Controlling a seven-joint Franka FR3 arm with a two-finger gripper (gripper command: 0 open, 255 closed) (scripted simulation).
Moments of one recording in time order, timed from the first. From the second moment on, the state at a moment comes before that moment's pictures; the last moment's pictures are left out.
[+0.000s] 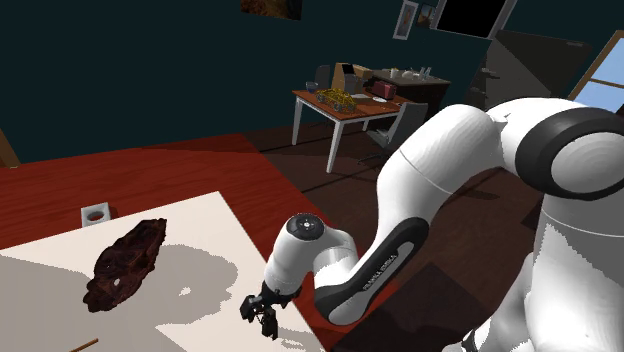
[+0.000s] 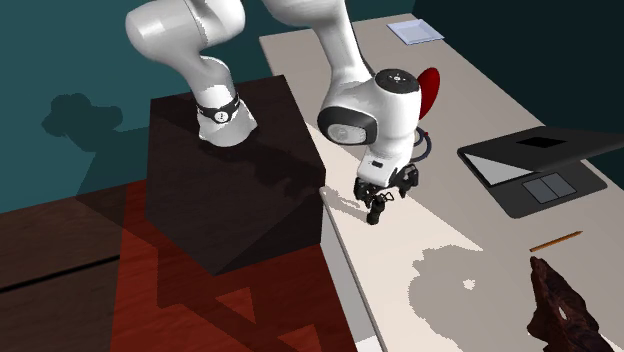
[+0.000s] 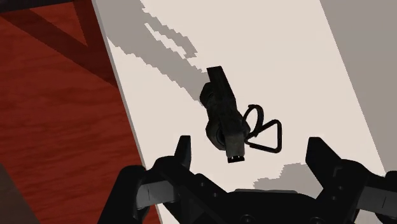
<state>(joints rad) 0.33 0.38 0.33 -2.39 -0.39 2.91 1.11</state>
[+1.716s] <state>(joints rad) 0.23 0.26 0.44 -2.41 -0.26 2.81 1.02</state>
